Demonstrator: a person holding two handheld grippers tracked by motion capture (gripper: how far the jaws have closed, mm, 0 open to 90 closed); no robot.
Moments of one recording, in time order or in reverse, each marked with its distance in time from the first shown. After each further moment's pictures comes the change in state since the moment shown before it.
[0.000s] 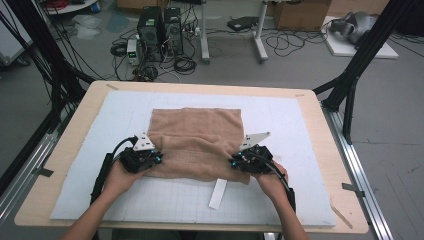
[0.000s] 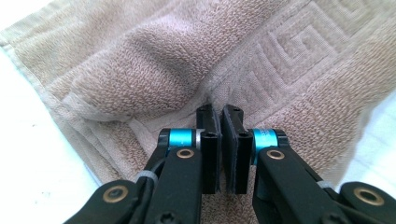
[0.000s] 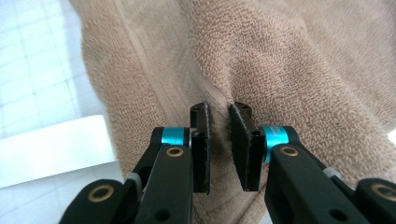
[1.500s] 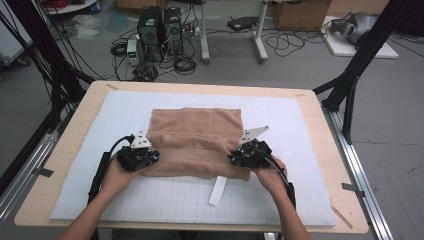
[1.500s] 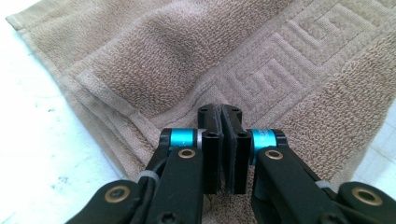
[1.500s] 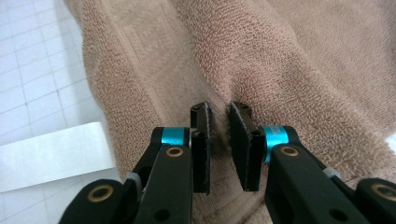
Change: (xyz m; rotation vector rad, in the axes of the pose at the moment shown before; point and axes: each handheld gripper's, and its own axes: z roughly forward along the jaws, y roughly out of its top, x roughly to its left) left arm 0.010 -0.005 0.002 0.022 0.023 -0.032; right arm -0.012 0.009 0.004 0.016 0.012 0.006
